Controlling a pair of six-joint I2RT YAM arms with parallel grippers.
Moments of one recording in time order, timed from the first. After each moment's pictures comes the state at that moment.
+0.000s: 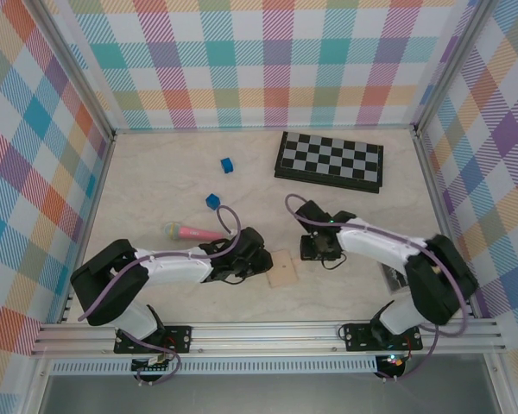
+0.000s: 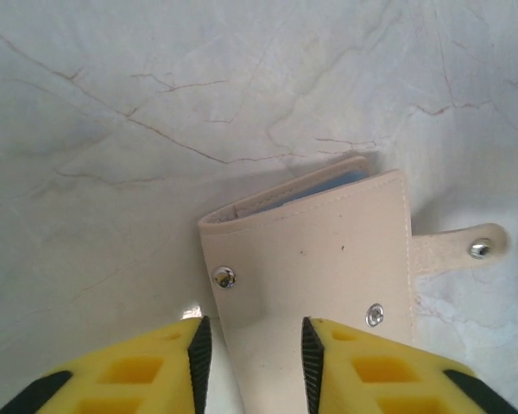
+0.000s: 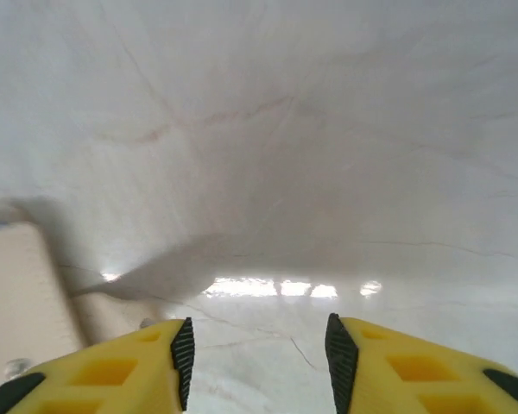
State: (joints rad) left arm -0.94 1.54 0.70 -0.09 0.01 -1.10; right arm 0.68 1.40 0.86 -0.74 0.11 0.67
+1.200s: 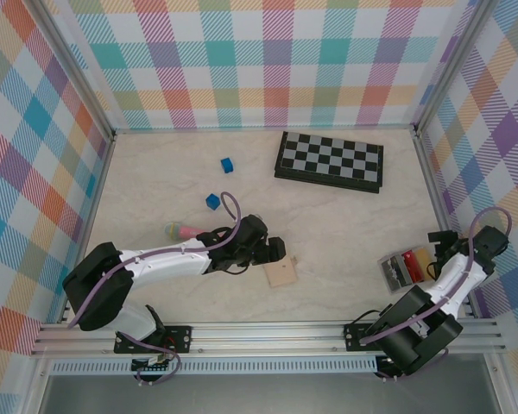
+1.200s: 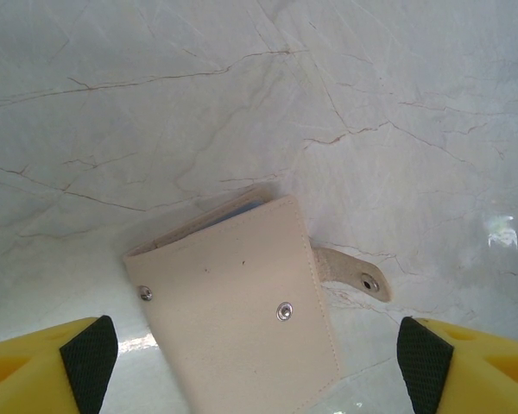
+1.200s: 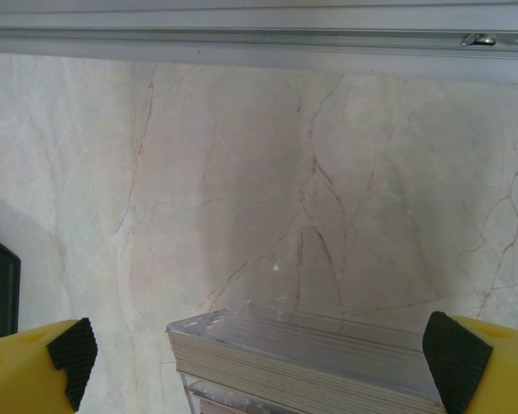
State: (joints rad) left arm -0.93 1.48 0.83 -0.24 -0.01 -0.99; right arm -0.87 1.04 0.65 -0.71 -0.27 0.65
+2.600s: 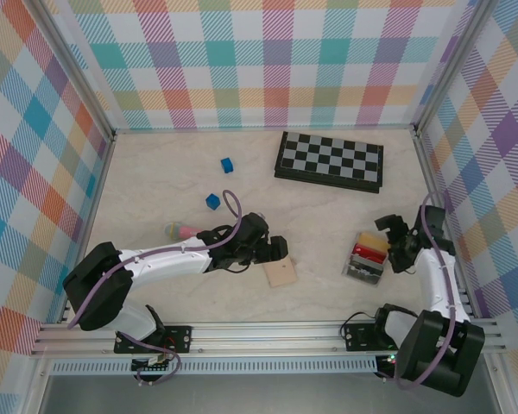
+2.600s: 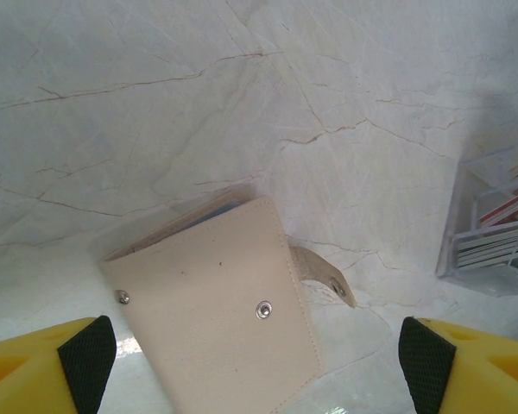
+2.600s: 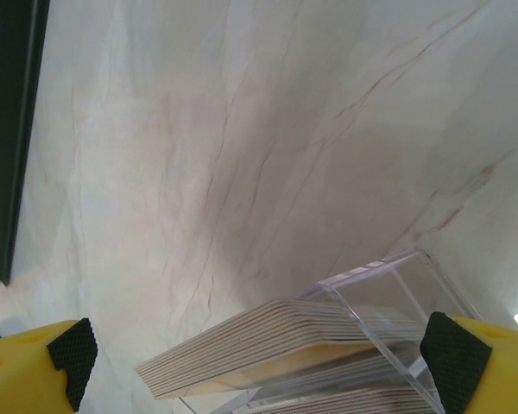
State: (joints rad) left arm -0.93 1.49 0.86 -0.25 0.01 -0.97; right arm -0.28 1.02 0.60 -0.66 -0.29 0.92
